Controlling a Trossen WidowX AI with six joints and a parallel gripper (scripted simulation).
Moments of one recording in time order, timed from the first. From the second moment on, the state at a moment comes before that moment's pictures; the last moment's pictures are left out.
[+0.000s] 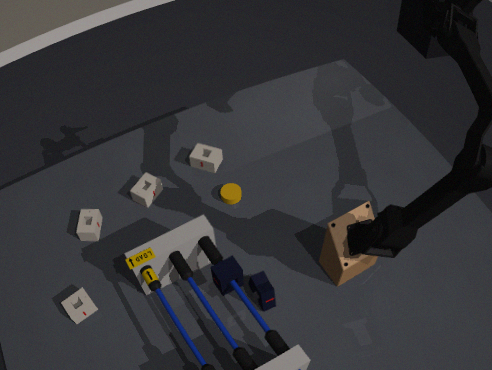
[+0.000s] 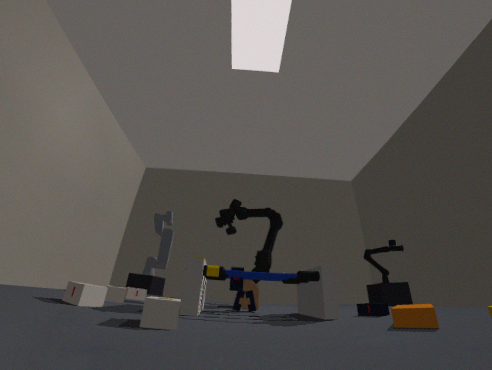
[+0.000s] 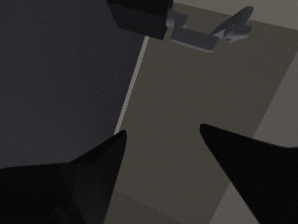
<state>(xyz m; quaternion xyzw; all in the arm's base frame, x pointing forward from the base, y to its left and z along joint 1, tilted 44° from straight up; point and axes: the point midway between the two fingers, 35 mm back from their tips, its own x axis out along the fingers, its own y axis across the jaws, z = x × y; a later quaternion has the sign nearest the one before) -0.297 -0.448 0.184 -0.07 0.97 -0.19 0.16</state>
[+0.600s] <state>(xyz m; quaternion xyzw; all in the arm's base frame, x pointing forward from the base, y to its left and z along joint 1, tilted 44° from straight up) -0.113 -0.489 0.232 -0.25 0.85 -0.38 0.27</state>
